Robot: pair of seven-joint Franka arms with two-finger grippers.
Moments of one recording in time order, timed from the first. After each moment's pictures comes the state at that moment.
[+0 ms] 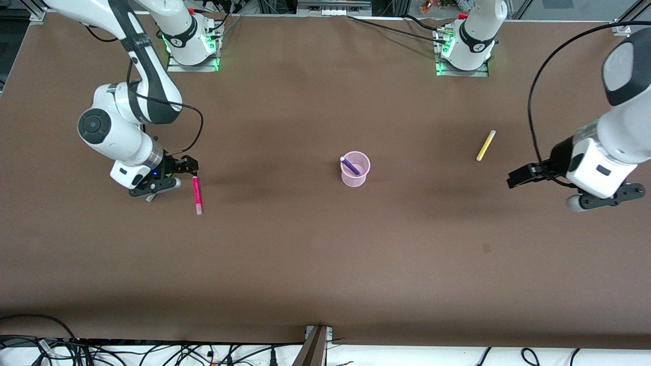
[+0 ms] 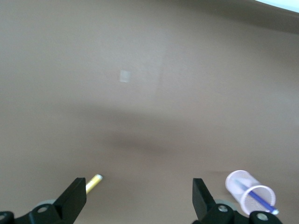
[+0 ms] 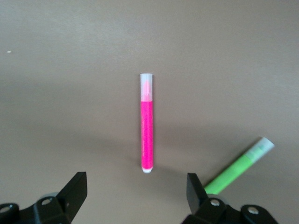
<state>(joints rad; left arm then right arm) 0.30 0.30 -0.43 -1.43 0.05 1.68 -0.34 0.09 0.29 0.06 -2.16 0.06 2.44 -0.15</state>
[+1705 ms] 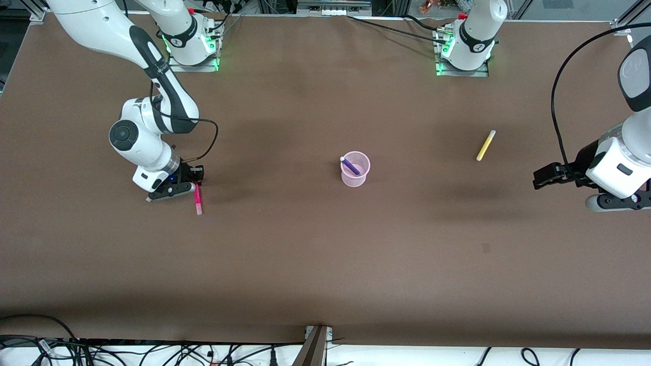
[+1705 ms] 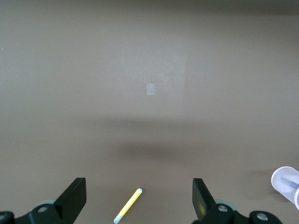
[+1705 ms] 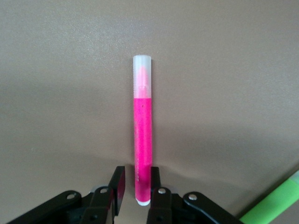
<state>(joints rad) -0.01 0.26 -0.01 -1.45 0.00 1.70 -0.11 0.10 0.41 0.06 -2.22 0.06 2.65 -0.15</state>
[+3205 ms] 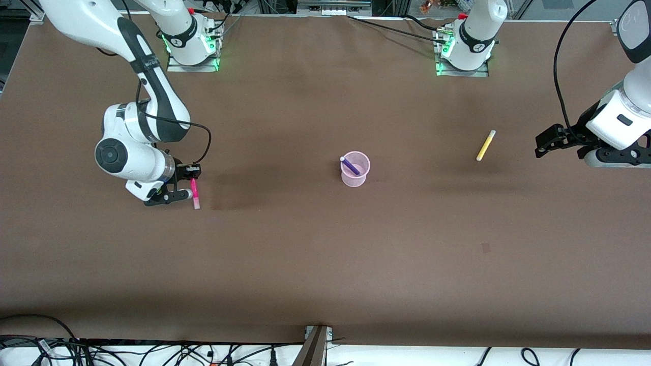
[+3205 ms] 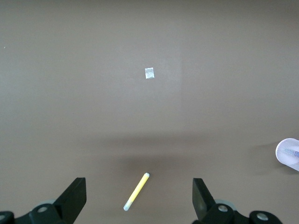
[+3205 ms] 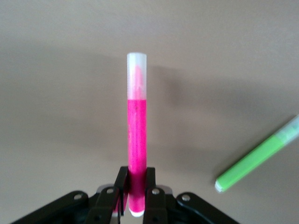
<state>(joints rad) -0.05 0.03 0.04 -1.73 0.00 1.79 -0.01 0.13 0.39 0.06 -1.91 0.06 2.07 0.01</state>
